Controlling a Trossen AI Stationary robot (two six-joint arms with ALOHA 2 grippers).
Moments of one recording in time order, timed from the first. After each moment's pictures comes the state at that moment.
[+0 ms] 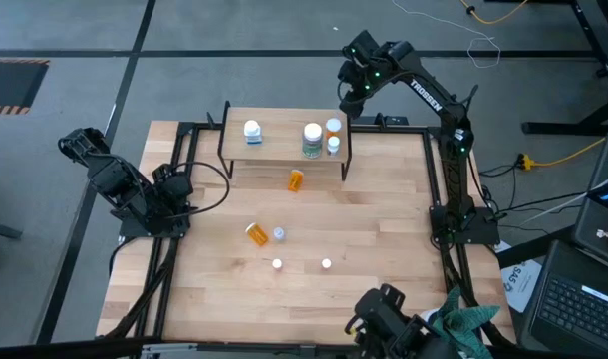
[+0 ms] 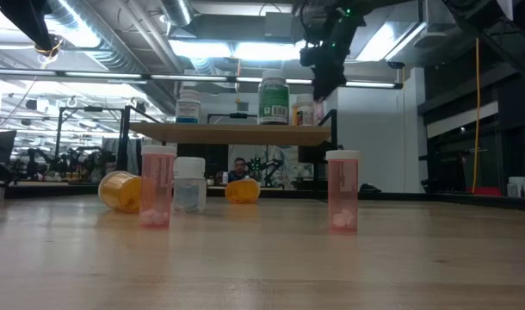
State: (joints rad) left arm -0.68 0.83 1.10 -1.52 -0.54 -1.05; right arm -0.77 2.07 2.34 -1.41 -0.11 -0.27
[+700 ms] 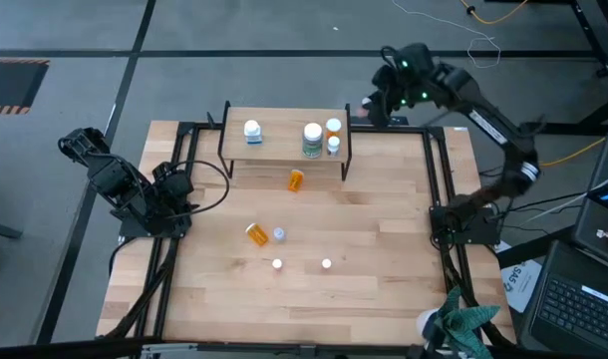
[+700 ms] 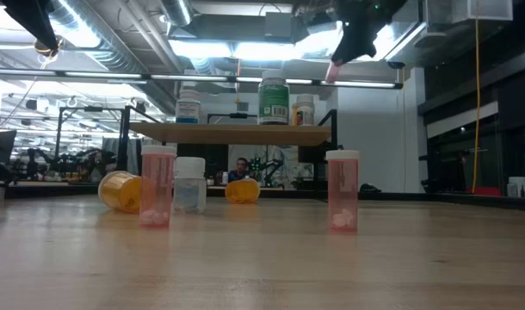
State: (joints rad) left arm -0.68 0.83 1.10 -1.52 -0.59 -1.04; right arm -0.75 1.47 1.66 -0.93 -0.20 -0.19
